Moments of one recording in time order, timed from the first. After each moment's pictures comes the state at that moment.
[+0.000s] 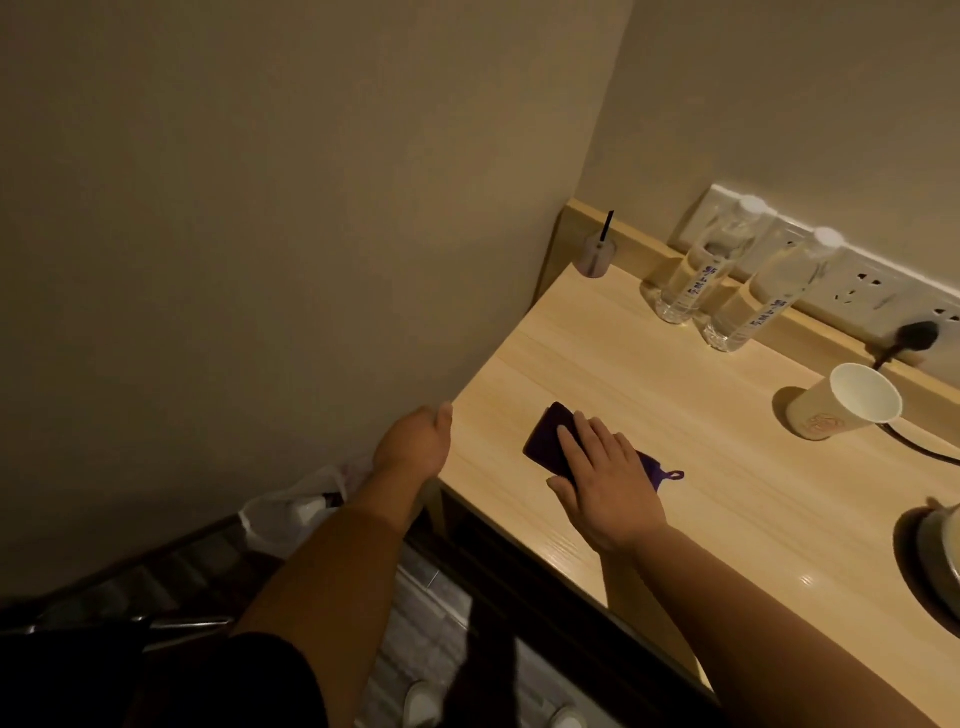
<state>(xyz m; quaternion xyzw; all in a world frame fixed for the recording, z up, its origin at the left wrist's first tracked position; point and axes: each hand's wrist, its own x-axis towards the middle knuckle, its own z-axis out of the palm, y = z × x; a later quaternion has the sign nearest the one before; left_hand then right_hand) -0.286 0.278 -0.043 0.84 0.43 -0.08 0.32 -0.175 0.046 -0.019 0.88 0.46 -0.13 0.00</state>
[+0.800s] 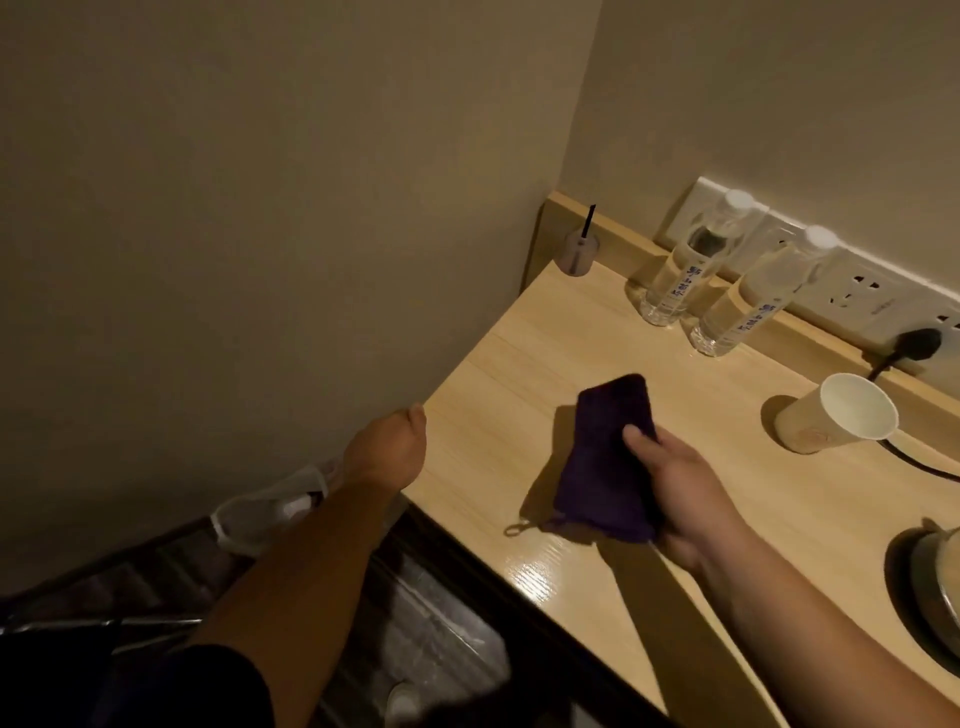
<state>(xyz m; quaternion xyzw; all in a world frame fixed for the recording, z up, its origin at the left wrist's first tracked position) -0.271 0.270 -0.047 0.86 0.44 -0.02 0.27 -0.141 0.026 0.079 0.65 -0.05 -0.42 -0.63</state>
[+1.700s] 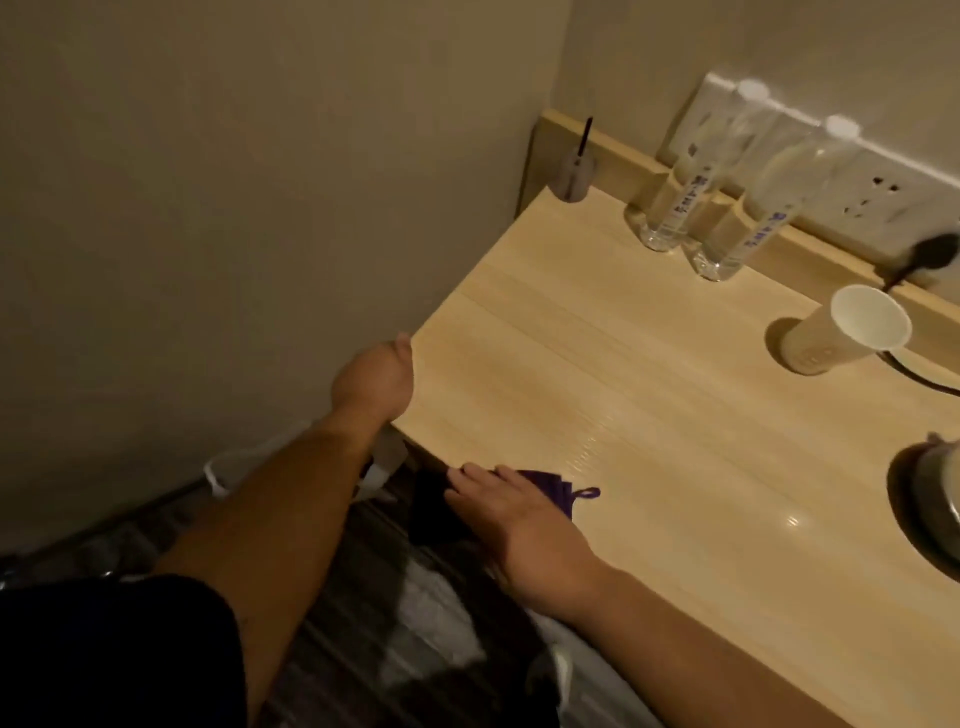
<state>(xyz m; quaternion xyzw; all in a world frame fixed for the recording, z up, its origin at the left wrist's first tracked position) -0.268 0.267 -0.042 0.86 0.45 -0.03 0.25 -0.259 0.021 -0.024 0.73 0.61 -0.22 -0.22</state>
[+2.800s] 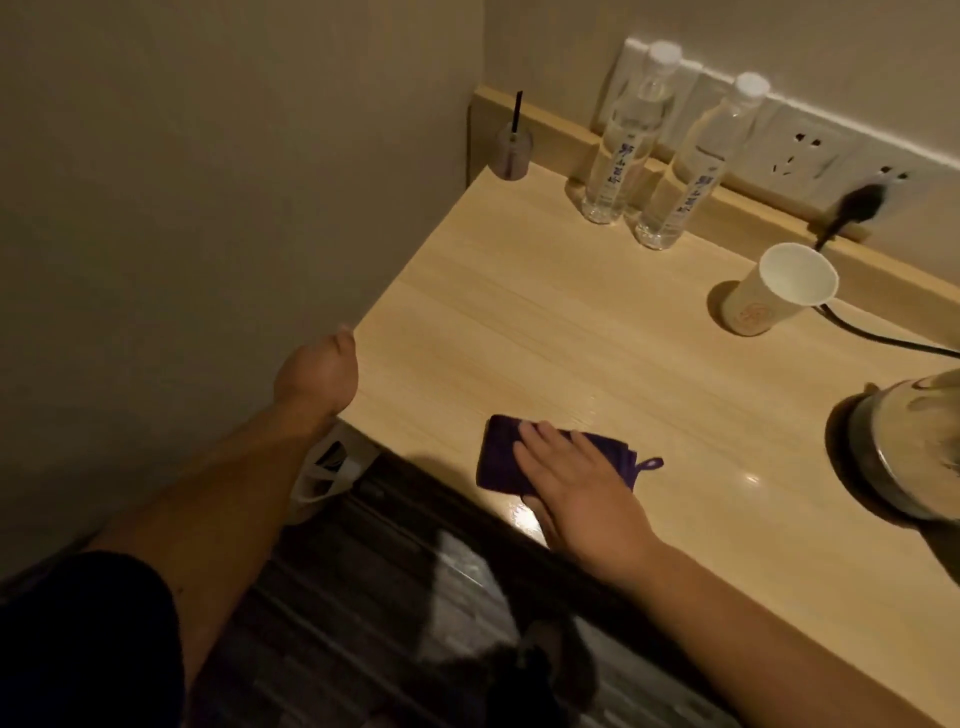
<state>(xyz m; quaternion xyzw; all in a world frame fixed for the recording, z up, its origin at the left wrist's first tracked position) -0.266 0.260 -0.035 0.86 0.46 -0.03 0.23 -0.201 -0.062 -0.034 0.83 0.54 -0.13 -0.07</state>
